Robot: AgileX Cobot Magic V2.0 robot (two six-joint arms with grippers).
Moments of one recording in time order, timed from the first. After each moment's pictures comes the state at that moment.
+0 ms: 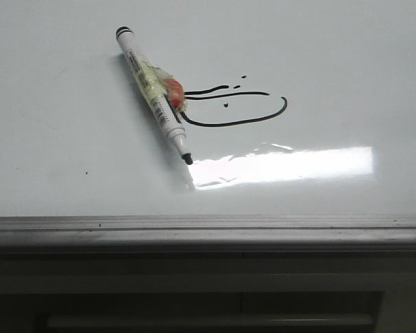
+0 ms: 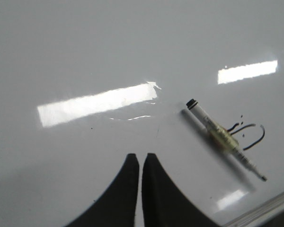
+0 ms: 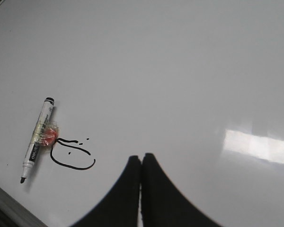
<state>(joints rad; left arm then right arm) -0.89 0.19 -0.36 0.84 0.50 -0.84 1.41 0.12 -0.46 -1.17 0.90 0.95</state>
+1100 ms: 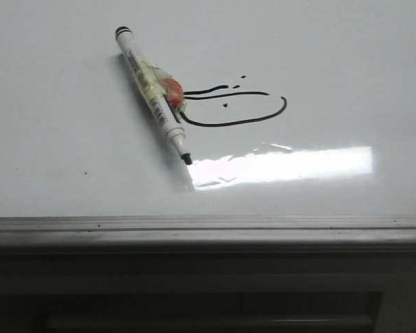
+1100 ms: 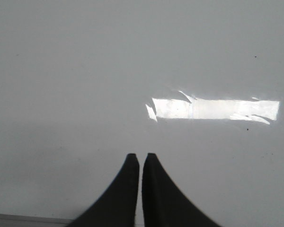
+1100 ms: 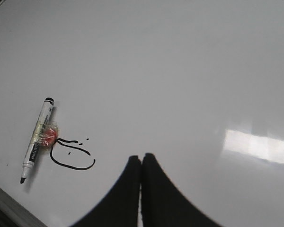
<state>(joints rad) -0.05 0.00 0.00 0.09 0.19 -0.21 1.41 0.12 -0.46 -1.17 0.90 0.95</state>
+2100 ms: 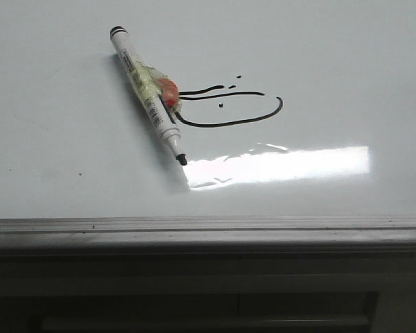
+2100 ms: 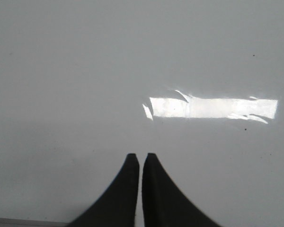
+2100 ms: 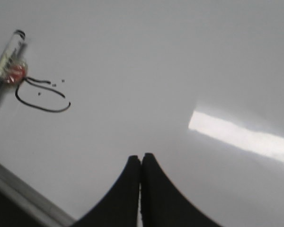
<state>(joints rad) -0.05 0.00 0.00 0.09 0.20 -0.21 1.27 0.15 -0.28 -1.18 0.83 0.93</state>
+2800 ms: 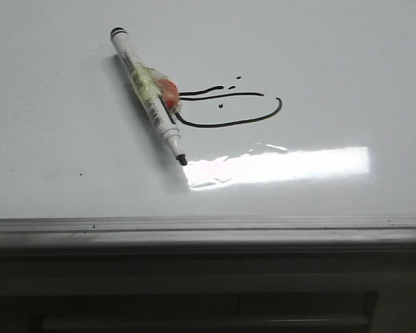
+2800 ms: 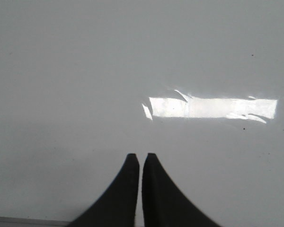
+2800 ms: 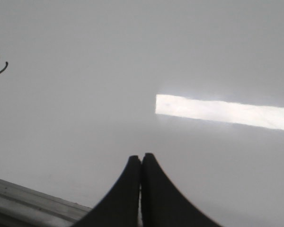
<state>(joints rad) -0.05 0.00 0.00 0.09 0.20 -0.21 0.27 0.20 0.01 -0.22 -0.03 0.12</state>
